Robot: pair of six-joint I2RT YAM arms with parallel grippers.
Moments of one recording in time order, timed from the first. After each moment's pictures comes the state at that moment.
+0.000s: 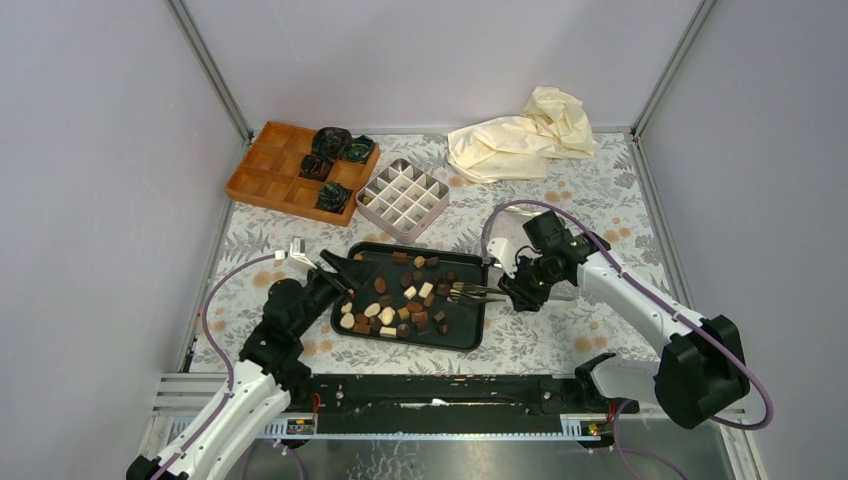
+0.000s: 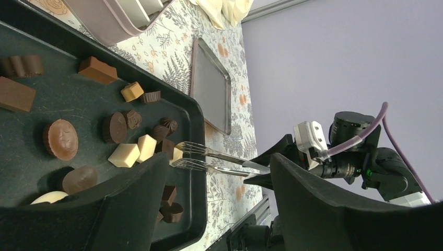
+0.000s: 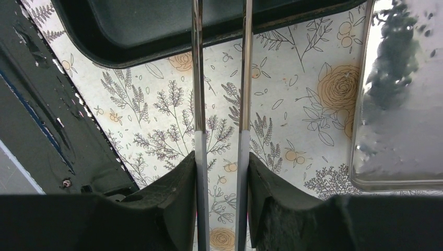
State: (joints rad) left arm -0.43 0.43 0.18 0.11 0.15 -1.13; right arm 0.47 1.25 0.85 -0.88 -0.38 -0.66
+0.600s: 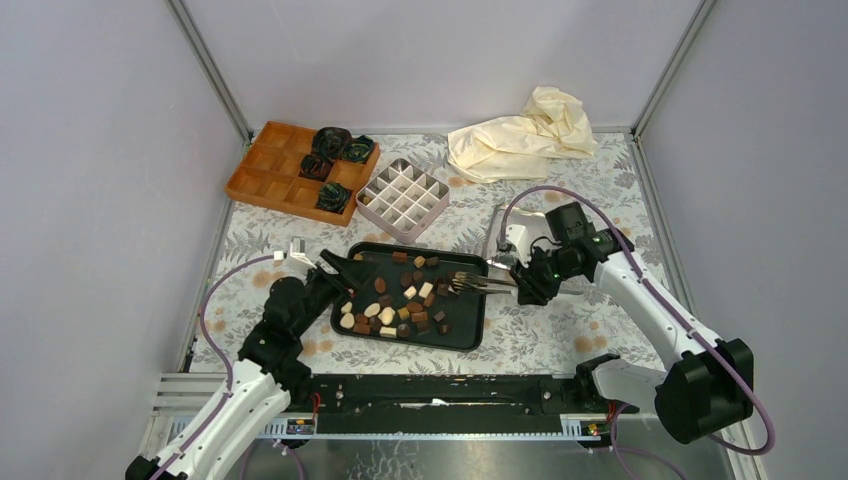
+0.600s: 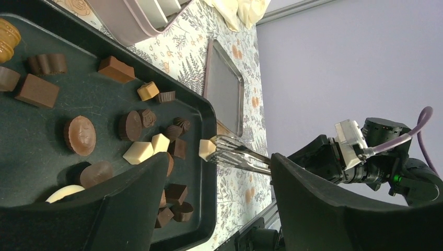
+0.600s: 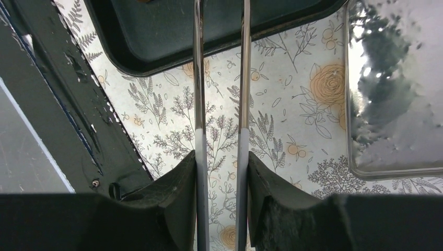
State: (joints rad) left arm -0.43 0.44 0.20 0.05 0.12 -1.11; right arm 0.35 1.17 0.89 -0.95 -0.50 -0.67
